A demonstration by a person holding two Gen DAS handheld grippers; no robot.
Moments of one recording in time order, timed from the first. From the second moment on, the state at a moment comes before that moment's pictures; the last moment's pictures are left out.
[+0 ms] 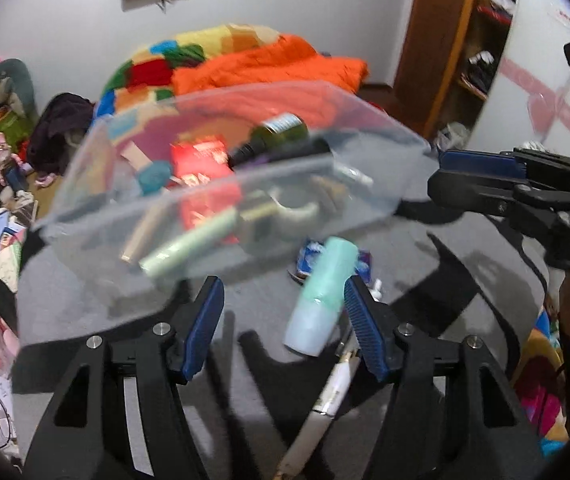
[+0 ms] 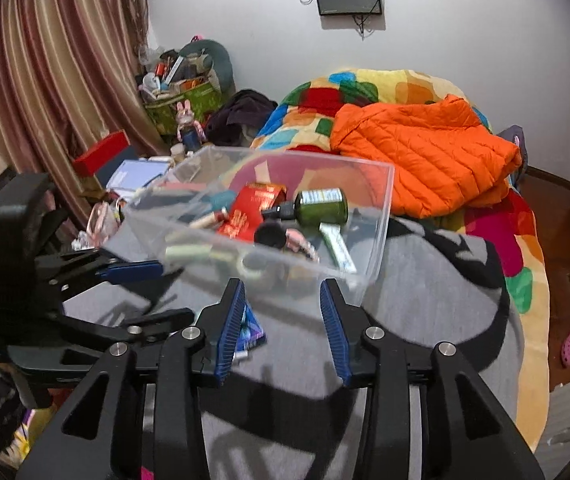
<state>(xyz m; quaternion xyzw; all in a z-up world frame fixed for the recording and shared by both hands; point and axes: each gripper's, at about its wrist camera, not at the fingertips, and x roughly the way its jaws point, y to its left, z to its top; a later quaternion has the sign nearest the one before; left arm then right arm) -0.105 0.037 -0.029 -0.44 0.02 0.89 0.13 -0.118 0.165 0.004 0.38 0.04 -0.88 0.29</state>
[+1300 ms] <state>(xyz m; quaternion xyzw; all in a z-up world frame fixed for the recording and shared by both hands) -0.063 0.005 -0.041 -0.43 0.01 0.90 0.10 -0.109 0.136 -0.038 0.41 0.10 -0.85 0.32</state>
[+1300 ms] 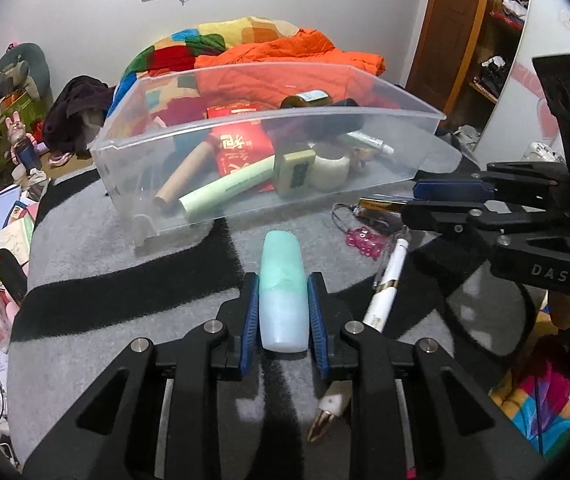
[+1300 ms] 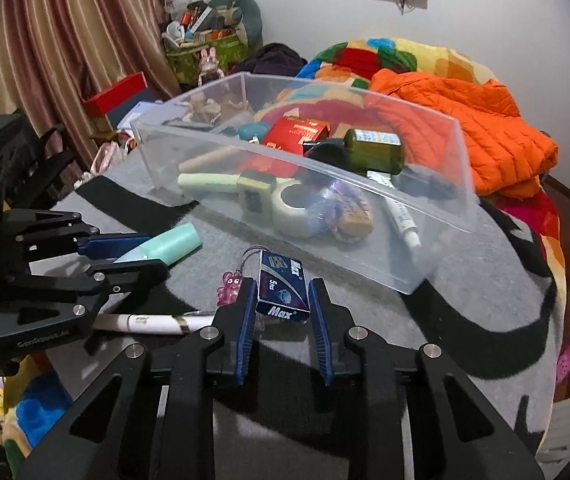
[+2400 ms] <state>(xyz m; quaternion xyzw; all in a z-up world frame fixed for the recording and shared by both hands) -0.070 -0.002 -0.047 -0.42 0.03 0.91 0.07 -0.134 0.168 0.025 0.33 0.01 -0.90 0.27</state>
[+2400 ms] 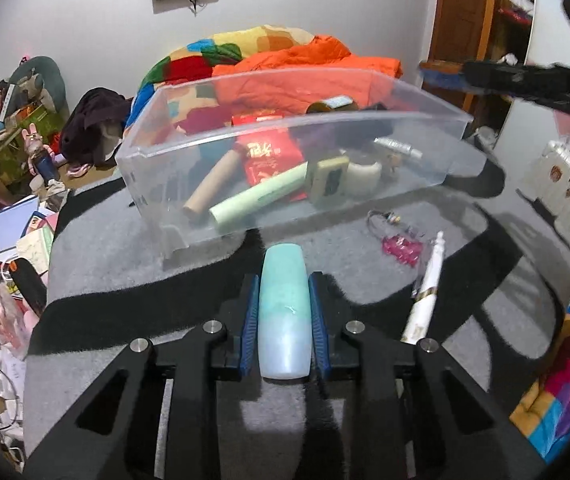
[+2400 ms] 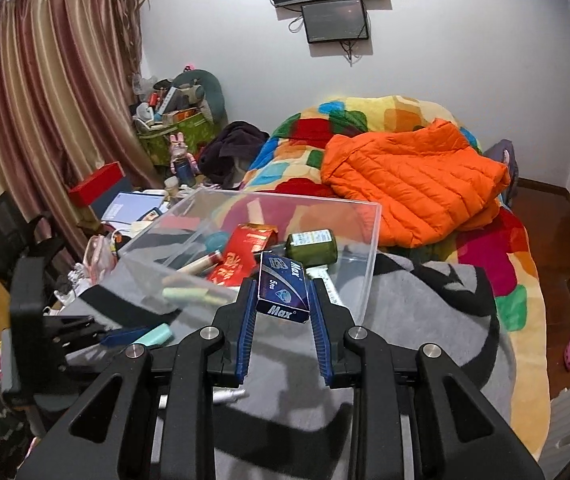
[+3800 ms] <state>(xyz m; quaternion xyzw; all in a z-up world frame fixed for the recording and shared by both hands) -0.146 -0.020 0.014 -0.38 -0.02 0.92 0.05 -0.180 0.139 -0.002 0.39 0.03 -0.89 0.24</state>
